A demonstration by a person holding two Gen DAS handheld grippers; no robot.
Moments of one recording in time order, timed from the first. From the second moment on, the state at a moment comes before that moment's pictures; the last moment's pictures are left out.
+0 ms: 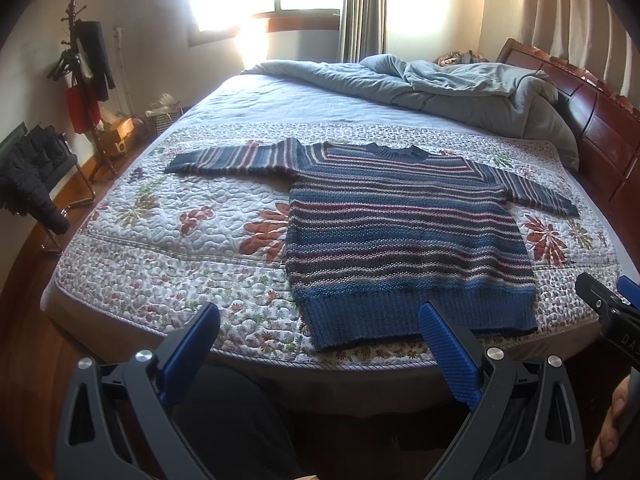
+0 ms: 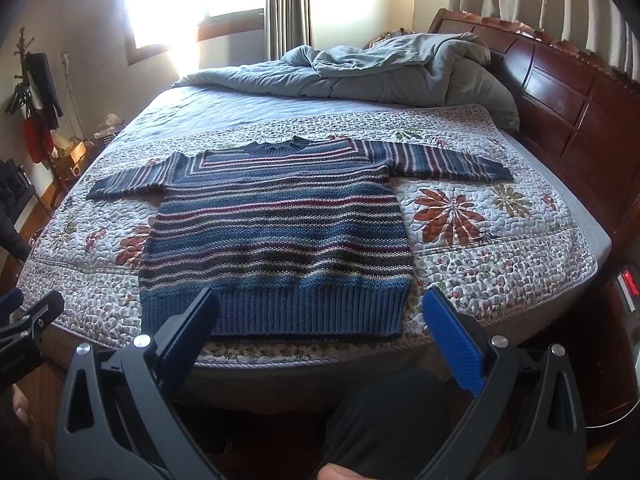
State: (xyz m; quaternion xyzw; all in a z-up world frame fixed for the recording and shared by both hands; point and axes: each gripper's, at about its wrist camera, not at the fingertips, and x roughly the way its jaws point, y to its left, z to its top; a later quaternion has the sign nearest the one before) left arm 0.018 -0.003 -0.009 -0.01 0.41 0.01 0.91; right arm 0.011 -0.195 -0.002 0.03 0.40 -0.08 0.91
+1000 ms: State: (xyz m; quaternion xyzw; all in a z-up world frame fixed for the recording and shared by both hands) left arm 0.229 -0.129 -0.101 0.02 0.43 -0.18 0.88; right arm 0.235 -0.718 -0.173 0.50 0.35 -0.14 0.78
